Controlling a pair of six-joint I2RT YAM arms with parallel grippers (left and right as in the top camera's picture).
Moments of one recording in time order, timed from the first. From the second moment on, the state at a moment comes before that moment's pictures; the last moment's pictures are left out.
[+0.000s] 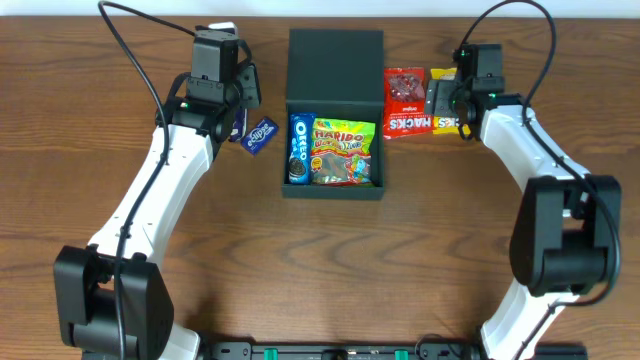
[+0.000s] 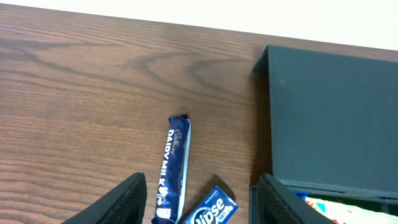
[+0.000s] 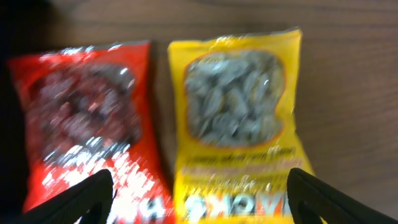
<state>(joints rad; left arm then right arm) -0.21 1.68 1.35 -0.39 -0.13 -0.25 0.06 1.98 1.37 -0.30 0.10 0.15</state>
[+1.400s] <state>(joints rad) -0.21 1.68 1.35 -0.39 -0.11 -0.25 0.03 2.06 1.38 -0.18 0.21 0.15</state>
